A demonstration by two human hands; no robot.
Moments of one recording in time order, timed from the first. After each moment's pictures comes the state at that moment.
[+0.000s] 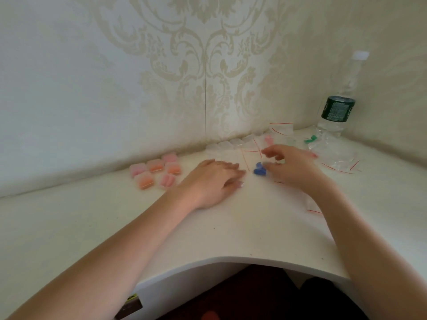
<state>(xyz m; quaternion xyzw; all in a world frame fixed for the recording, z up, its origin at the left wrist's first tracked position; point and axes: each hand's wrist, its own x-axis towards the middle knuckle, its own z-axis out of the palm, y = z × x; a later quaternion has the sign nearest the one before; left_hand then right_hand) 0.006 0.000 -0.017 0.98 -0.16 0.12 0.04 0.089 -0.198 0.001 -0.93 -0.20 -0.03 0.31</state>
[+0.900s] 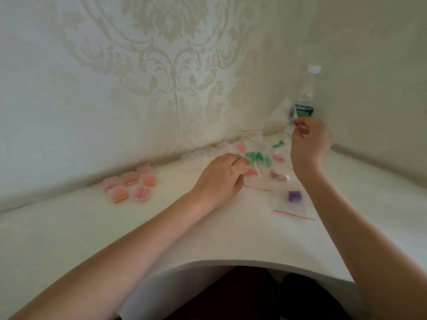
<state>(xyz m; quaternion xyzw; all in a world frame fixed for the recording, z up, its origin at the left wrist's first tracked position) 0.027 -0.064 -0.008 0.93 -0.22 0.28 0.12 0.093 -0.244 0.044 -0.80 -0.02 -0.37 0.47</state>
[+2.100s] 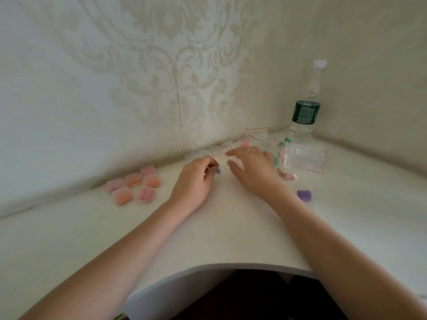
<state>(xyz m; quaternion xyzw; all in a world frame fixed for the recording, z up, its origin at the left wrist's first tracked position) 0.019 -0.022 -0.019 0.89 -0.07 0.28 0.35 0.078 -0.175 0.000 -0.94 -0.24 -0.17 0.19</state>
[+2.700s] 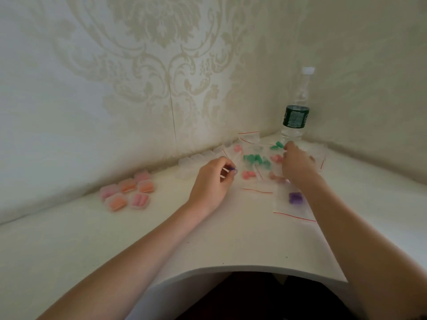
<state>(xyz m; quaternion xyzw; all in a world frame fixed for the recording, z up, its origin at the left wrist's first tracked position) 0.030 -0.063 -0.016 0.85 -0.10 0.27 0.44 0.128 -0.260 0.007 -0.98 0.02 -0.10 0.19</state>
